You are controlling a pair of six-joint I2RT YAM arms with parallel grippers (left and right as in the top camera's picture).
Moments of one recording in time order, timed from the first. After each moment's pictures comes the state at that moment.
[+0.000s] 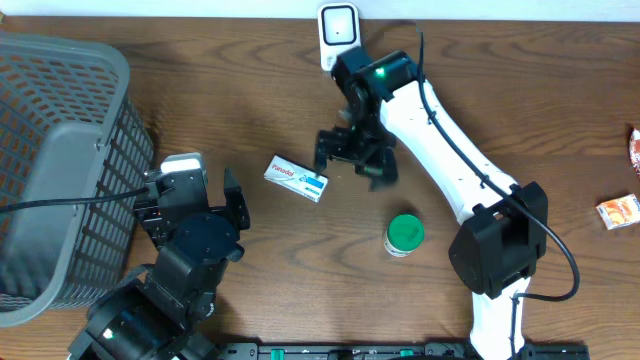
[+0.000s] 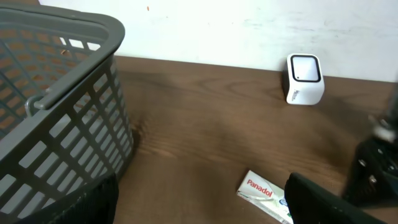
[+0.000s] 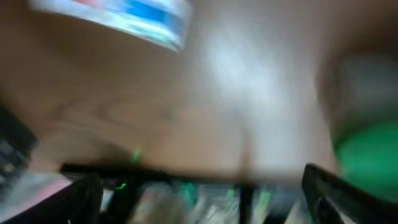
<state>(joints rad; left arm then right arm) -0.70 0.74 0.99 -0.81 -0.74 -0.43 0.53 2.09 1.97 -1.55 -0.38 0.74</state>
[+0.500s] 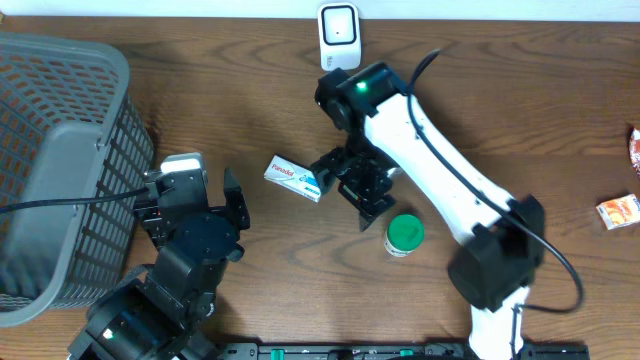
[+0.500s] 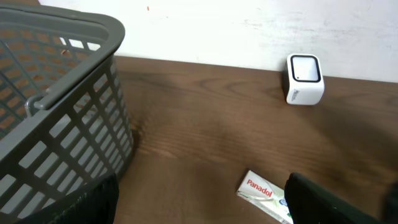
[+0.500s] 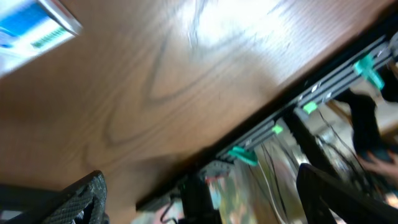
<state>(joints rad) -0.70 0.74 0.99 -0.81 -0.74 -0.43 0.63 2.02 1.97 -1.69 -0.33 1.49</state>
